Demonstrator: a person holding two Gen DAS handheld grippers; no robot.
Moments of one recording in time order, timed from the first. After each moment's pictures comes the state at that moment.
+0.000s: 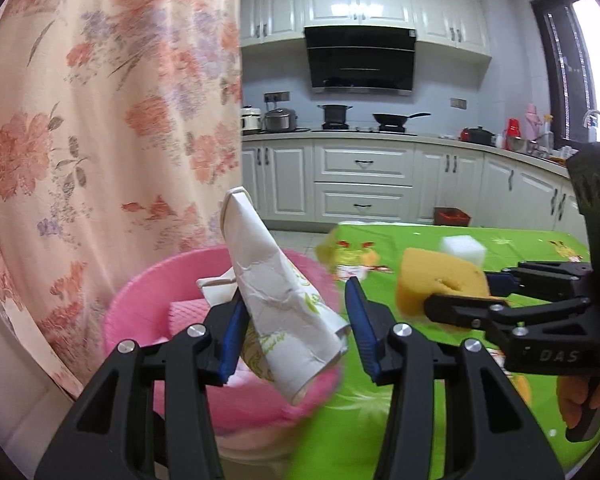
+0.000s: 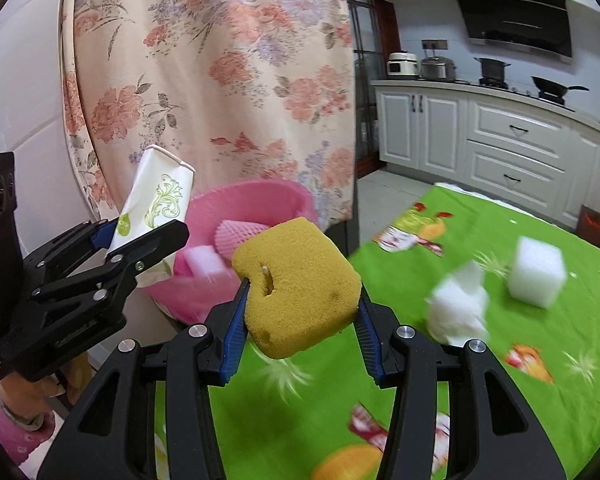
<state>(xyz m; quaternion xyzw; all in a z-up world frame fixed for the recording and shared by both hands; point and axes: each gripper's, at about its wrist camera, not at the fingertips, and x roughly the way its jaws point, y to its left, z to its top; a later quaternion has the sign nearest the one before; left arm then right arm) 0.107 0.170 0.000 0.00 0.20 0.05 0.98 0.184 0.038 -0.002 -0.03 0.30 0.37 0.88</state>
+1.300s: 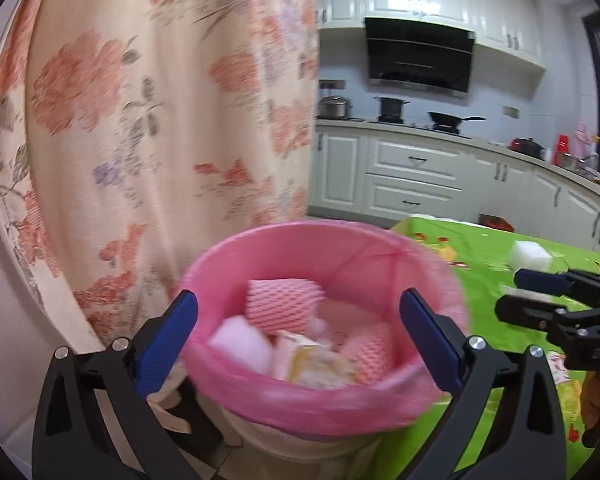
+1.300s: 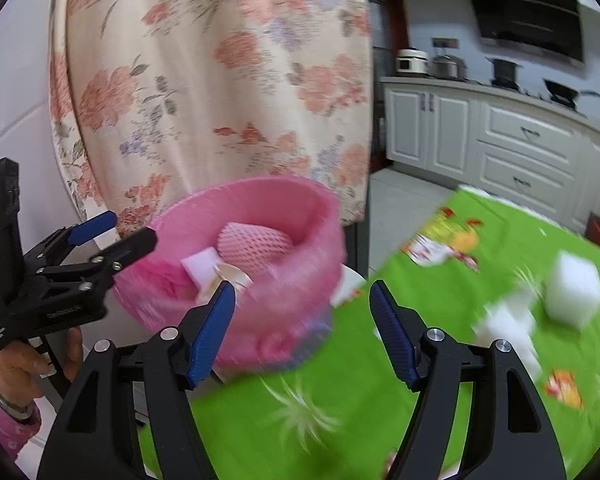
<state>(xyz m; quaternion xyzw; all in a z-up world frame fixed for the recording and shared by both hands) 0.109 0.239 -0.023 -0.03 0.21 0.12 0.97 0.196 0.057 -0.026 -0.03 0.30 0.36 0.88</state>
